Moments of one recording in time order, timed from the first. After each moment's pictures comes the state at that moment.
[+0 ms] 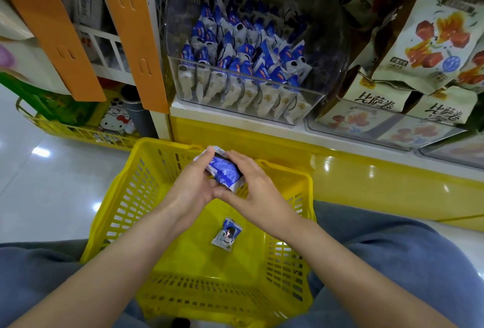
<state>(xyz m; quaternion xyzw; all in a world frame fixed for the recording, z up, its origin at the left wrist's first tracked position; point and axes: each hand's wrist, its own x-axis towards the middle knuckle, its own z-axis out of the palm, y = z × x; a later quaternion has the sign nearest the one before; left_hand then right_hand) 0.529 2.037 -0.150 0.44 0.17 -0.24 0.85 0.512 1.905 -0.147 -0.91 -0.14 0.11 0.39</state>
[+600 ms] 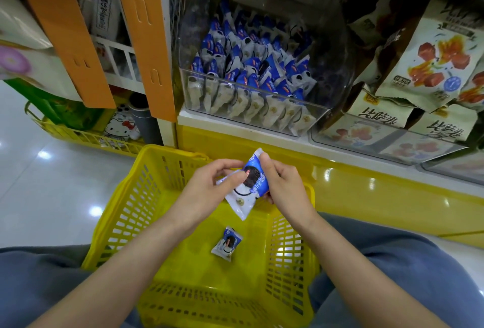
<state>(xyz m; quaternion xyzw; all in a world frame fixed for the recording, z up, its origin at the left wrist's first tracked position) 0.524 2.038 -0.136 0.71 0.02 -0.16 0.69 0.531 1.893 -0.127 -0.81 0.07 0.08 0.57</state>
